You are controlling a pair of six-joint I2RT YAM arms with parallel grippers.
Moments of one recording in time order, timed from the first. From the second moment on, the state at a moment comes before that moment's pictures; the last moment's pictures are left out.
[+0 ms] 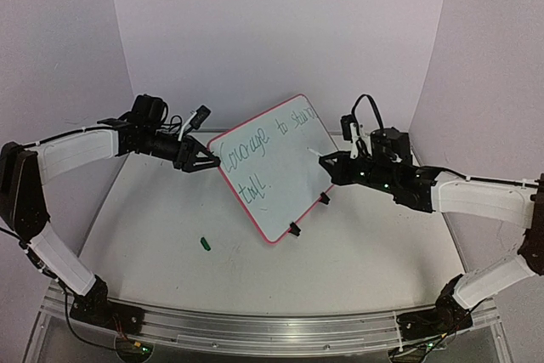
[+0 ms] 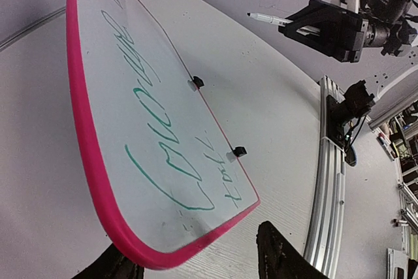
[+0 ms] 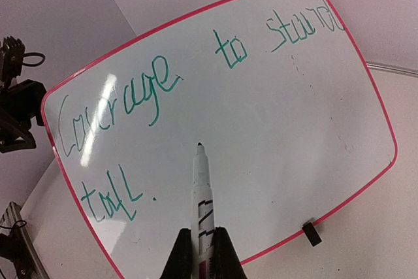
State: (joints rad) left arm -0.39 1.55 1.20 -0.37 0.87 0.16; right arm 0.70 1.37 0.88 0.14 0.00 0.38
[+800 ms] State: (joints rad) left arm -0.39 1.02 0.42 0.17 0.67 -0.40; right arm 0.64 1.19 0.78 0.09 0.05 0.39
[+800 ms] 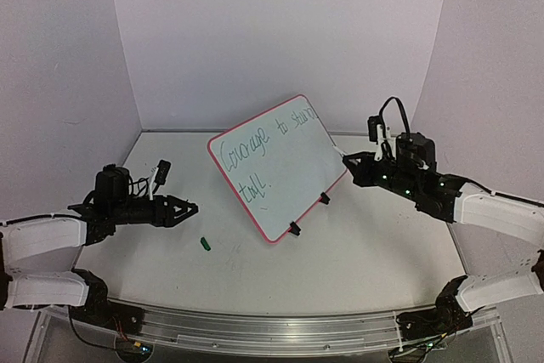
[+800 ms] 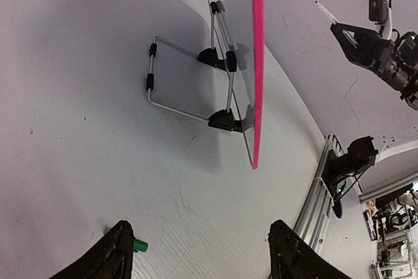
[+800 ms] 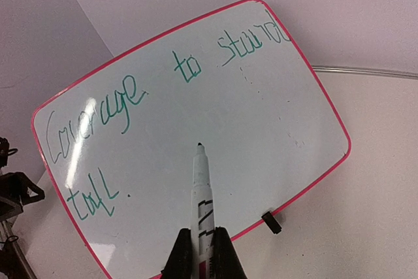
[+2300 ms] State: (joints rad) left arm -0.53 1.59 0.56 0.16 0.57 -0.36; right arm 0.64 1.09 0.70 0.05 0.08 0.44
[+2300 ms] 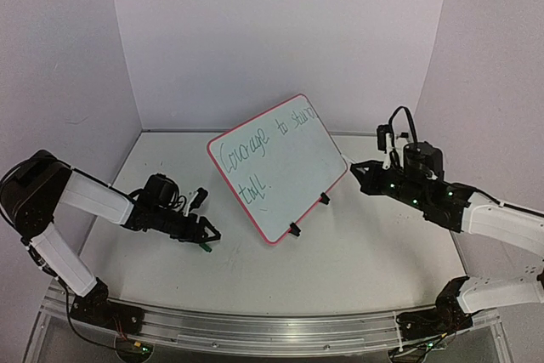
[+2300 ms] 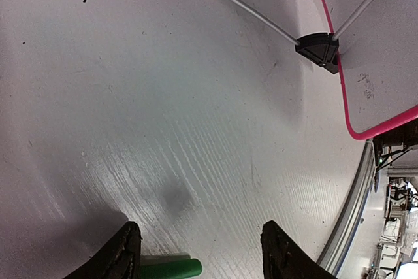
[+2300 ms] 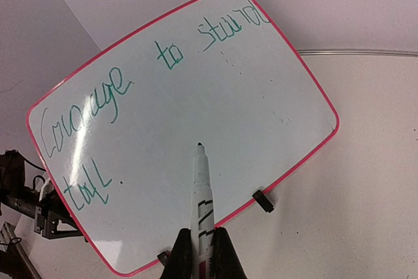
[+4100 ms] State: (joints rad) left arm -0.86 1.38 0.50 -0.10 0.27 -0.46; right arm 0.64 0.96 0.60 0.02 0.11 0.46
